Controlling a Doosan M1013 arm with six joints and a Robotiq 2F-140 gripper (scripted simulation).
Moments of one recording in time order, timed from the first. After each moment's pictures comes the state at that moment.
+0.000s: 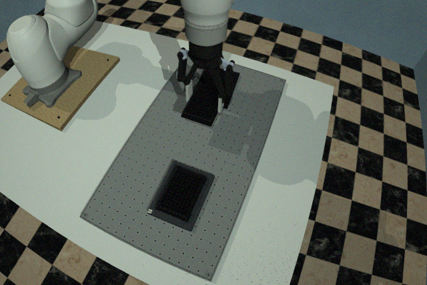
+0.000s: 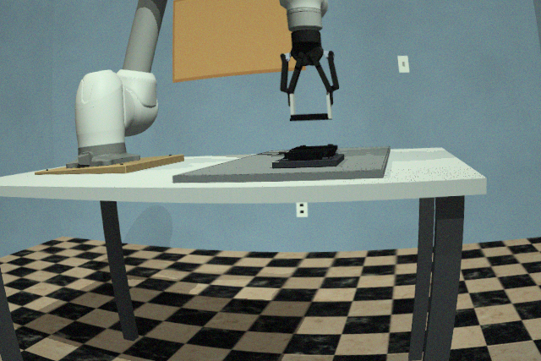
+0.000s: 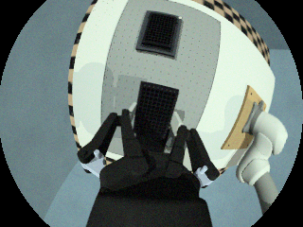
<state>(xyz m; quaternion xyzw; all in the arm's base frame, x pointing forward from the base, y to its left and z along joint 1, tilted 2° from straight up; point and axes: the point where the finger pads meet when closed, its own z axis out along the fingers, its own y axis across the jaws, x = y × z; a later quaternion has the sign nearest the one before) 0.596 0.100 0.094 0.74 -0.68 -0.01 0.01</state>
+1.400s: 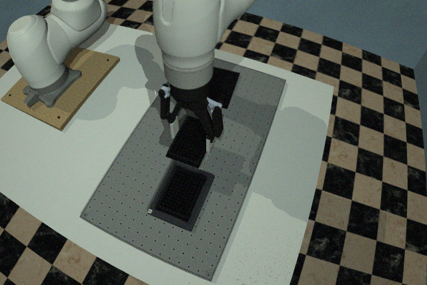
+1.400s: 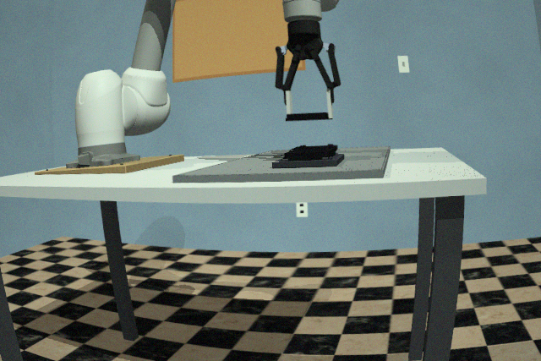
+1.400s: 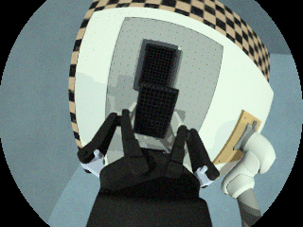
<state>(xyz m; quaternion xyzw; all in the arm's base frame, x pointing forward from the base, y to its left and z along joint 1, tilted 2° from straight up) 0.623 -0.023 0.093 0.74 -0.68 -0.01 0.01</state>
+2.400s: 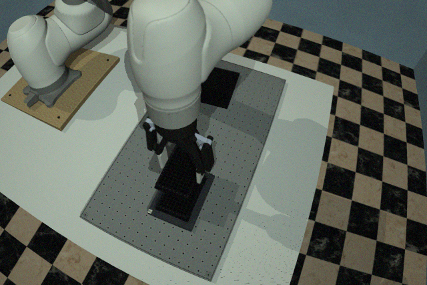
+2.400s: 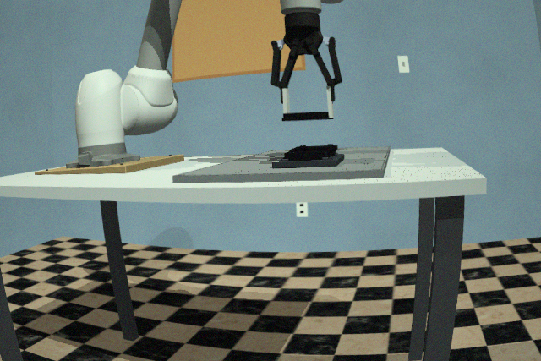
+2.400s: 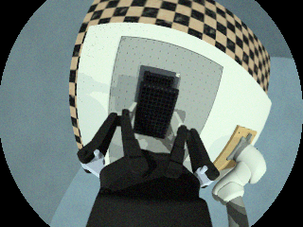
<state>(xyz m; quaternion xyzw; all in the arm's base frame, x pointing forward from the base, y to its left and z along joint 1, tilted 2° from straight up) 0.641 -0.108 0.093 0.74 -0.68 -0.01 0.01</state>
